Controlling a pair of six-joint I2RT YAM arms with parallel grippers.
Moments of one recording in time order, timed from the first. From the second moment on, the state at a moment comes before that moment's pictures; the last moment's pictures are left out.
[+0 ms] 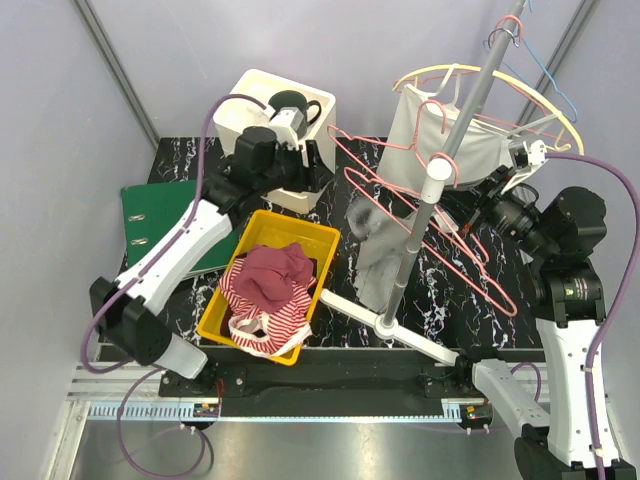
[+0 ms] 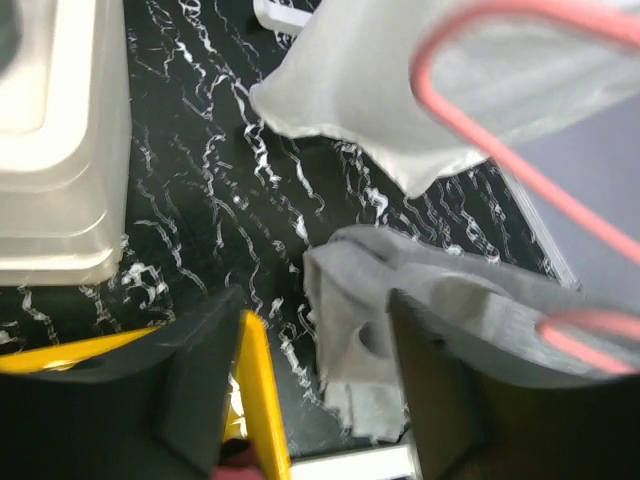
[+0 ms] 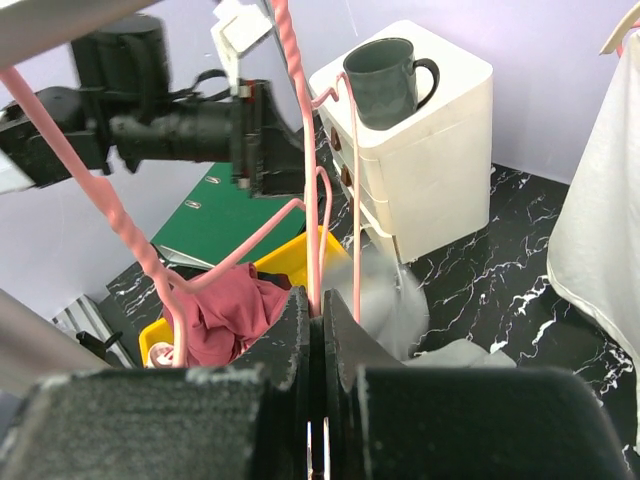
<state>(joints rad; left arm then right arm) -0.55 1.53 1.52 -0.36 0.17 -0.39 0.07 0.81 1.28 -0.41 -0.70 0.29</state>
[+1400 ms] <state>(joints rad) -0.79 1.63 1.92 -0.24 0.62 -0.11 0.07 0.89 1.28 -0.40 -0.94 0.25</state>
